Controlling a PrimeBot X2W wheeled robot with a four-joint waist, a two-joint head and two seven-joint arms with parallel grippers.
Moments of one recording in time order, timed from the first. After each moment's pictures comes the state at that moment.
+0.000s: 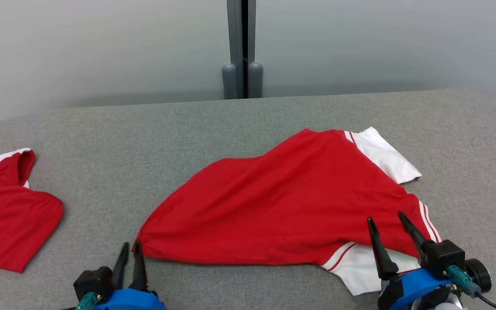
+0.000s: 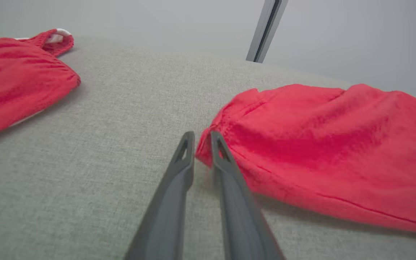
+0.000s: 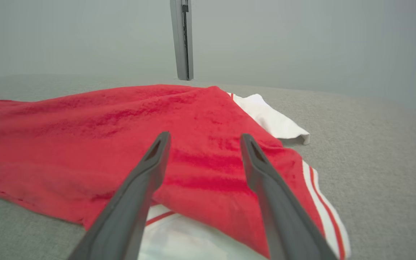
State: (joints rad) left arm -0.07 0.05 -0.10 0.53 -0.30 0.00 -0.26; right arm -0.11 -0.06 0.04 0.40 0.04 0.13 -0.26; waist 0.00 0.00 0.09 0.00
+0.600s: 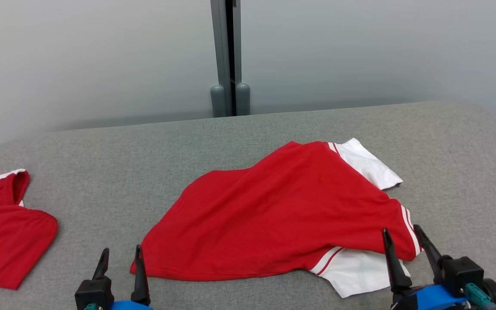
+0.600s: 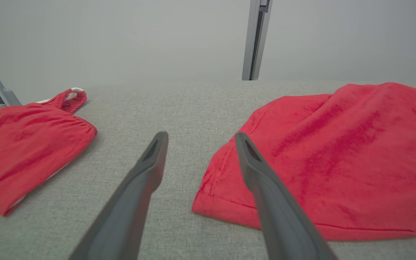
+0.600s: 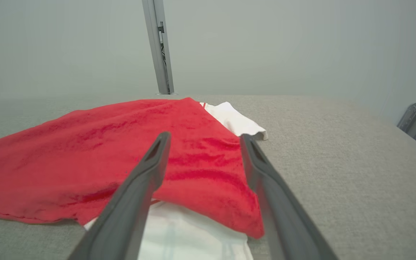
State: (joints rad) left arm 0.00 0.05 -0.04 0.42 -0.09 0.02 -0.26; right arm -0.03 -0.05 -0.01 0.31 0.06 0.13 -0.26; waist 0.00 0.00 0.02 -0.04
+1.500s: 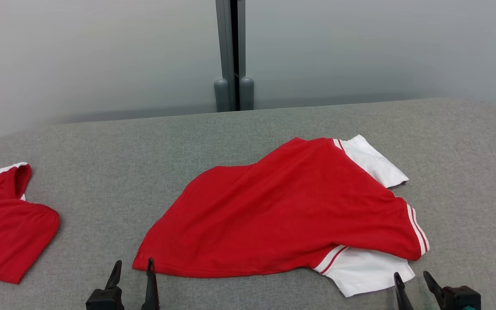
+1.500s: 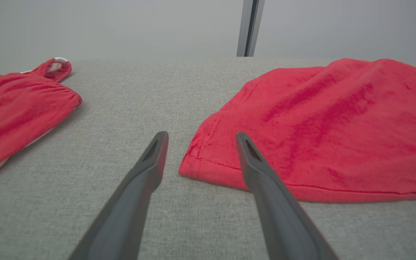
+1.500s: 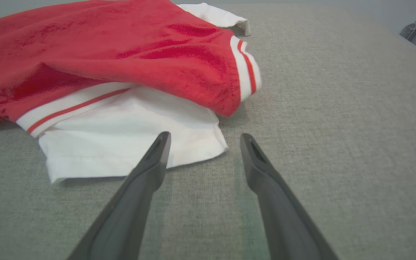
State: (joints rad) left arm 0.03 0.05 -0.09 0.45 -0.12 0.01 -0.26; right arm -0.01 -0.05 -0.09 0.57 0.03 0.13 -0.26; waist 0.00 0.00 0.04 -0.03
